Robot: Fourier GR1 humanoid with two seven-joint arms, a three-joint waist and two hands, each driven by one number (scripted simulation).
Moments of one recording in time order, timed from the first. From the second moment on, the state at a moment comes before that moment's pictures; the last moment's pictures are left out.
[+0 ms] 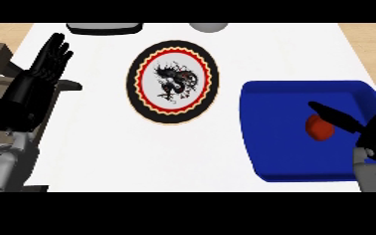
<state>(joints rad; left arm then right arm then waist) -0.25 0.45 -0.04 -1.61 0.20 0.08 0.10 -0.13 -0.38 -0.05 -1.41 0.28 -0.74 0.39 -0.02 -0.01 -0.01</state>
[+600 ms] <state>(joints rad) -0.25 0.43 -0.04 -1.61 0.18 0.07 0.10 -0.15 -0.60 0.04 -1.63 0.22 -0.26 1.02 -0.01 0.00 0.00</state>
